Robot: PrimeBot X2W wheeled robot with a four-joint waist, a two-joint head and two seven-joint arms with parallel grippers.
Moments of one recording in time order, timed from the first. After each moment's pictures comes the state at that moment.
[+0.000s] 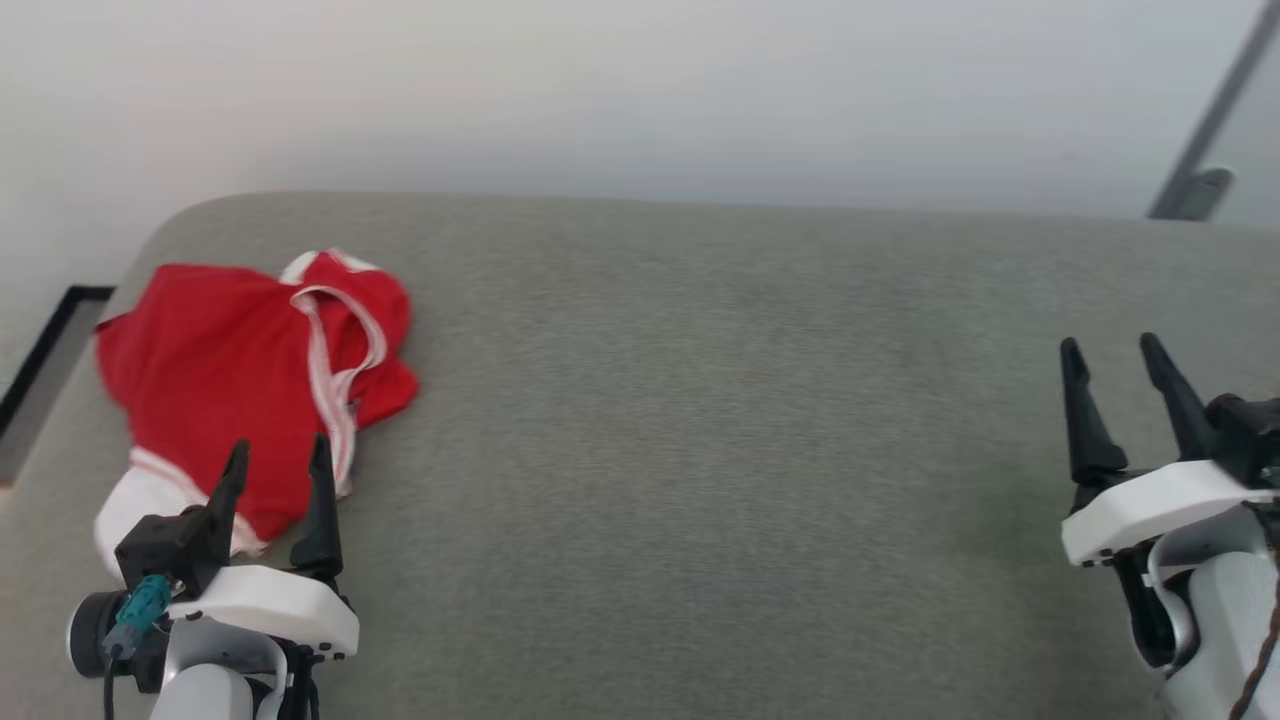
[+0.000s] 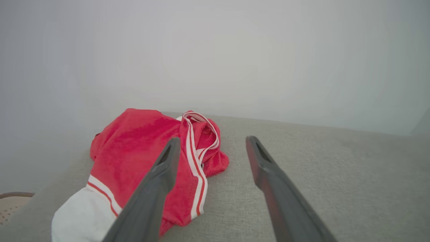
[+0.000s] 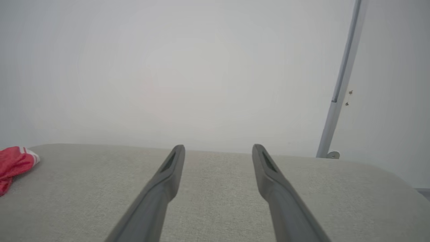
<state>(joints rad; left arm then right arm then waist) -0.18 0.15 0.07 0.39 -0.19 -0.11 -0.26 -0.32 -0.26 0.01 0.46 0.32 0.13 -0.26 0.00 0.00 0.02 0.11</state>
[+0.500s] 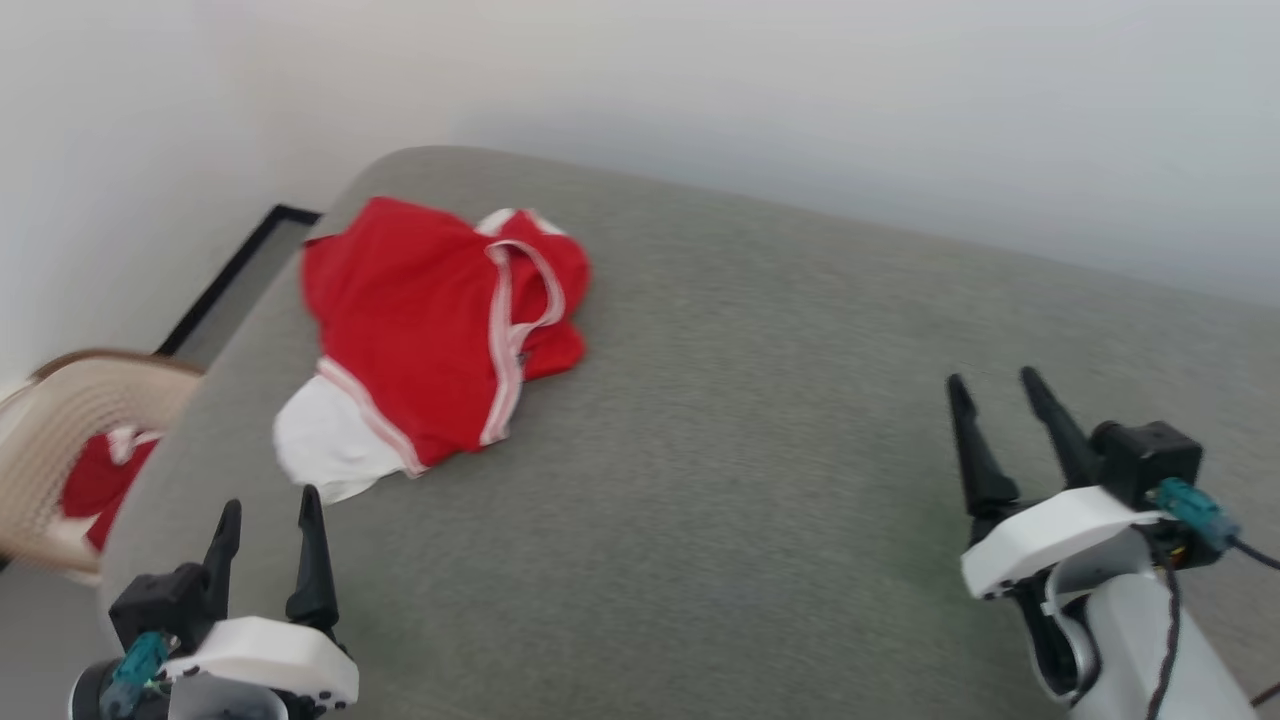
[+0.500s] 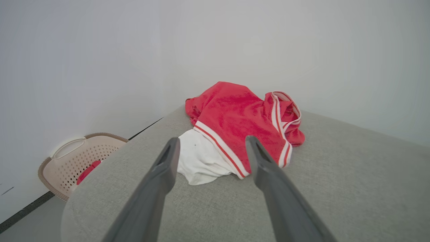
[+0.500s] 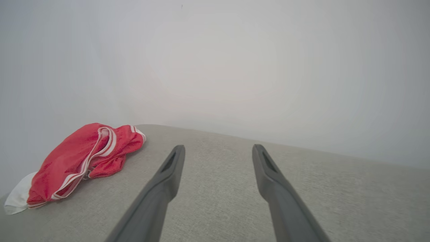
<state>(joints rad) -0.10 0.09 0.13 0.37 -0.20 -0.10 -0.26 -0.30 -0.17 0.11 0.49 0.34 0.13 -0.26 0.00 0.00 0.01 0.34</state>
